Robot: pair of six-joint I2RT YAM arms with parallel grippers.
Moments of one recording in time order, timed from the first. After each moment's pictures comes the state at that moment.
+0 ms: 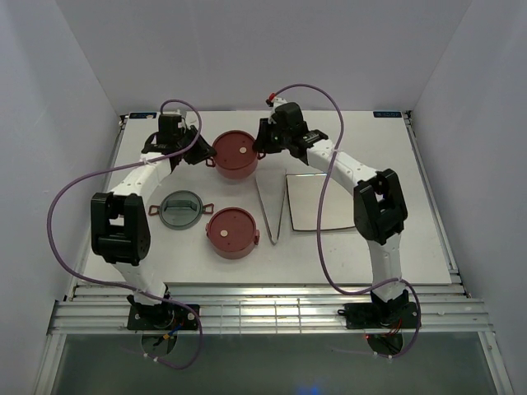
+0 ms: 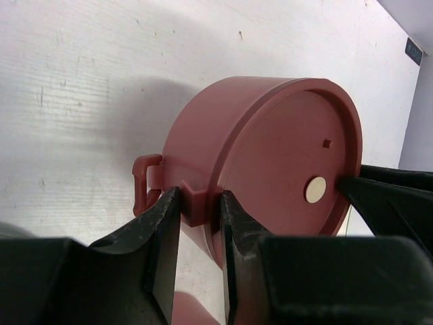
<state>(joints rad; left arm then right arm) -0.12 1.77 1.35 -0.25 0.26 -0.64 0.59 2.10 1.80 -0.22 -0.19 0.35</state>
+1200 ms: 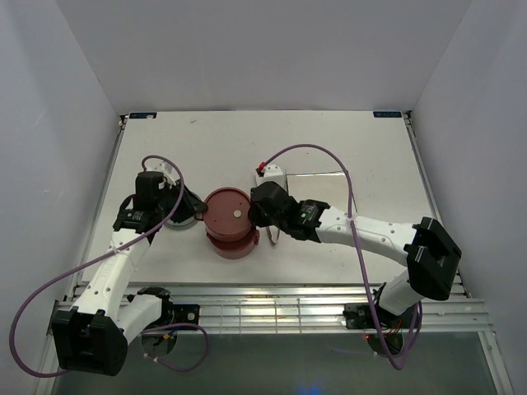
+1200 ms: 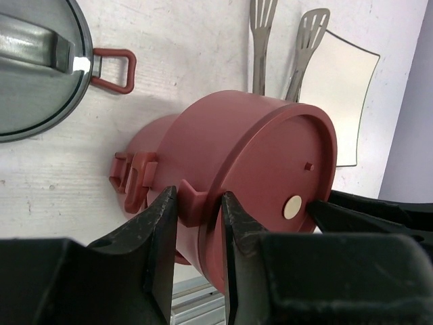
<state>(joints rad) -0.14 0.99 0.78 -0.48 0.31 -0.66 1.08 1.54 1.15 -0.26 0.33 0.64</state>
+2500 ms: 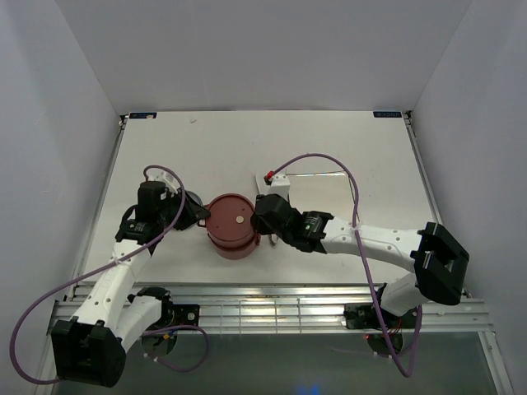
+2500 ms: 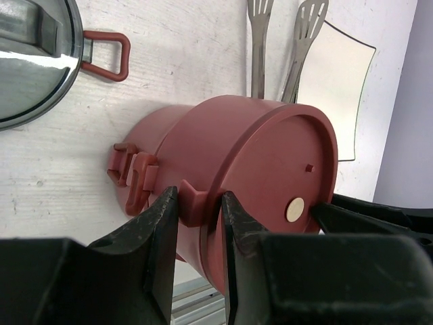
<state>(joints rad) -0.15 0.94 0.66 -0.41 0.32 -0.69 1.14 1.48 1.03 -0.21 0.44 0.76</state>
